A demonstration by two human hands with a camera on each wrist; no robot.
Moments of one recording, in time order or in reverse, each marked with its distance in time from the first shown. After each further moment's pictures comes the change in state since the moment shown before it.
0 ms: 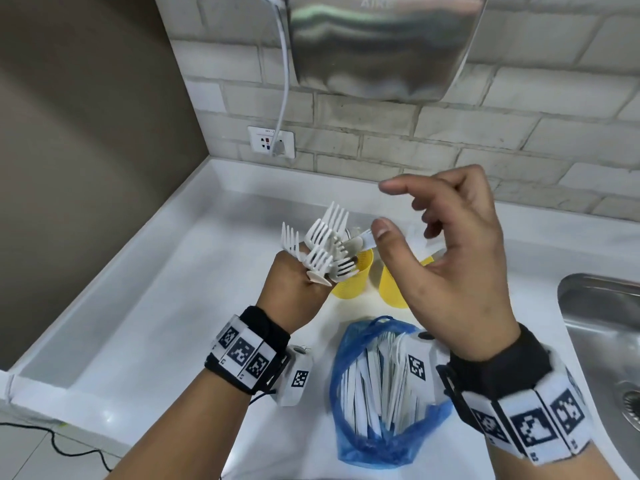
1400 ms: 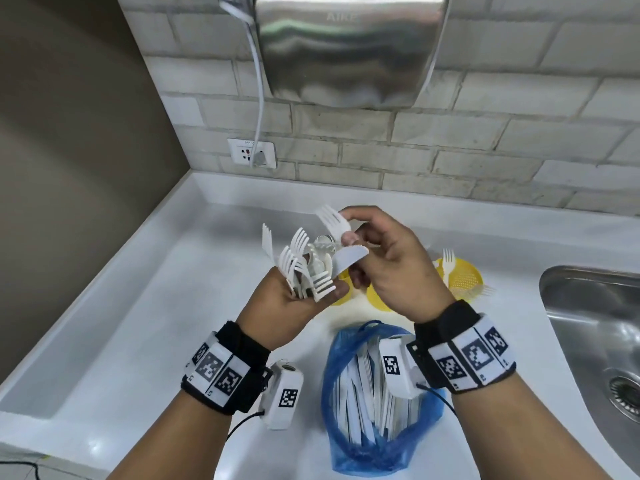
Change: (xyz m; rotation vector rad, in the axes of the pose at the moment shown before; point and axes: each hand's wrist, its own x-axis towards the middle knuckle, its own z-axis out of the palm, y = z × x) left_hand -0.008 0.030 -0.003 -0.235 -0.173 -0.189; right_hand 0.003 0.064 0.032 0.556 -0.309 0.380
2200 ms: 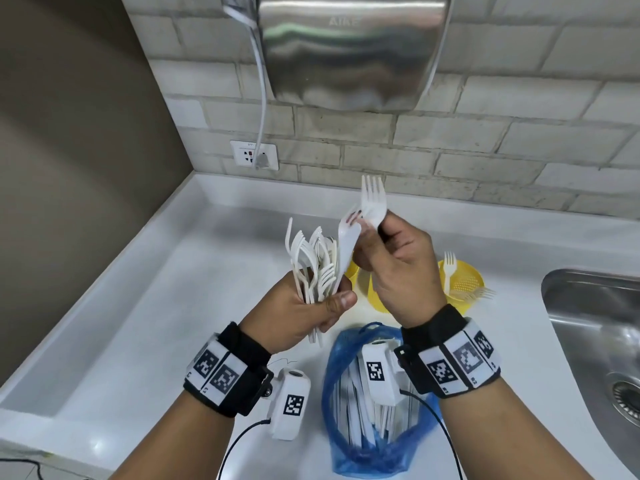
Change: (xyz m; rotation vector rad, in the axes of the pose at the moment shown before) left_hand 0.002 0.003 0.000 -0.217 -0.304 -0.021; right_hand 0.001 0.005 0.012 0.167 0.161 -0.131
